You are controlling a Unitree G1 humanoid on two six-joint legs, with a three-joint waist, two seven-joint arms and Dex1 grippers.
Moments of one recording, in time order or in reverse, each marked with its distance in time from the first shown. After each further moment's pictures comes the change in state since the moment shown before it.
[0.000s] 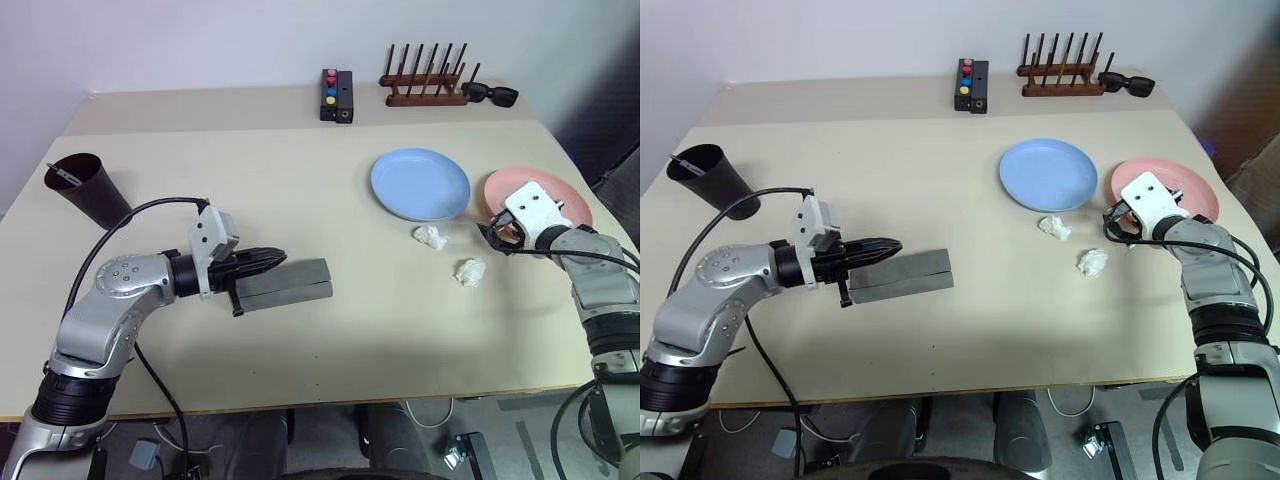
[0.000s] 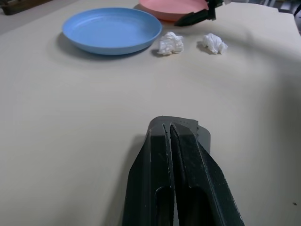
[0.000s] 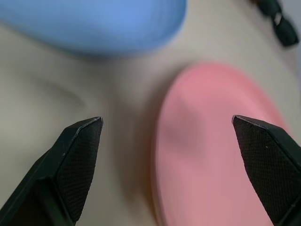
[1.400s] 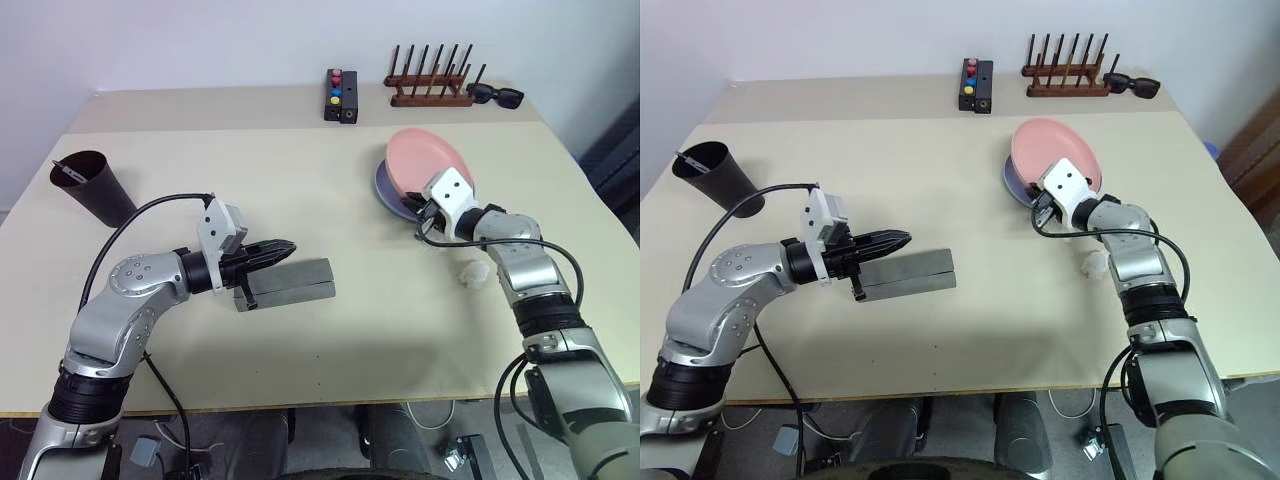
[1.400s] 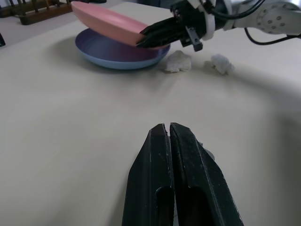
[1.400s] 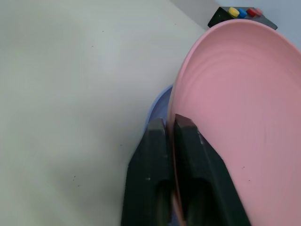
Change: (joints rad) left arm -0.019 -0.063 -0.006 -0.035 -0.038 0.046 0.088; right arm -0.128 0.249 0.088 -0.080 0.089 -0.139 0.189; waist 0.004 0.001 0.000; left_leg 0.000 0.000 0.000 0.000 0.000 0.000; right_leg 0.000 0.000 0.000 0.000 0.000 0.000
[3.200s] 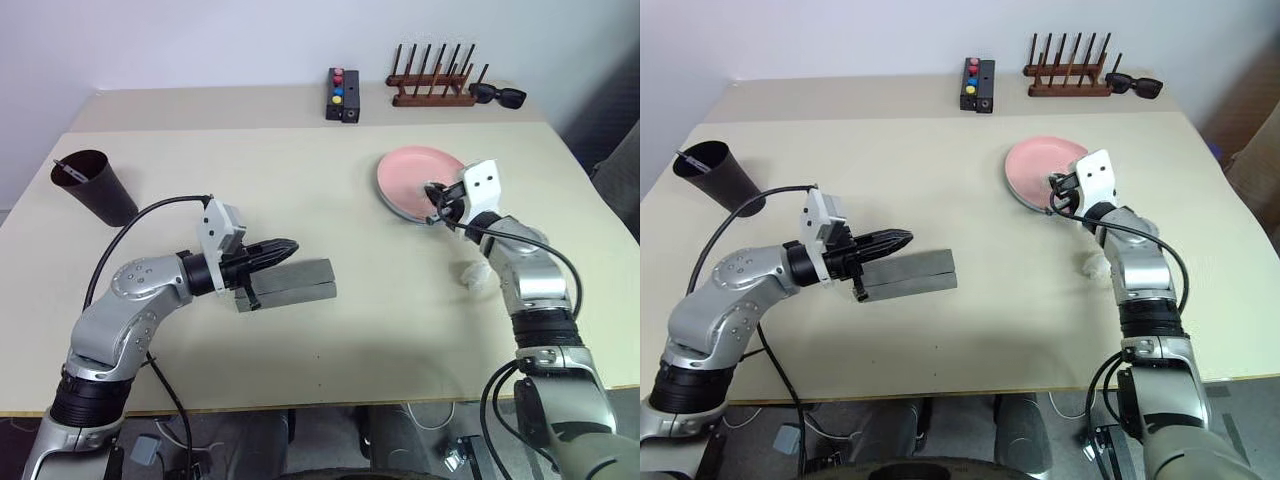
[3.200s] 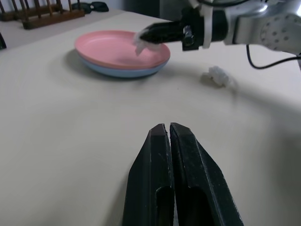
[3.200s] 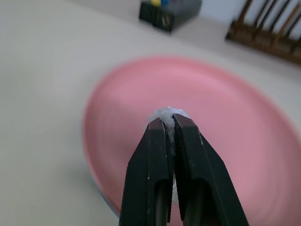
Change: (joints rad) left arm 0.023 -0.014 0.004 0.001 -0.044 -0.009 0.028; right arm 0.074 0.089 -0.172 -0.078 0.117 0.227 -0.228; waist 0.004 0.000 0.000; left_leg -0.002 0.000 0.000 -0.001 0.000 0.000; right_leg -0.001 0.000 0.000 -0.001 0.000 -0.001
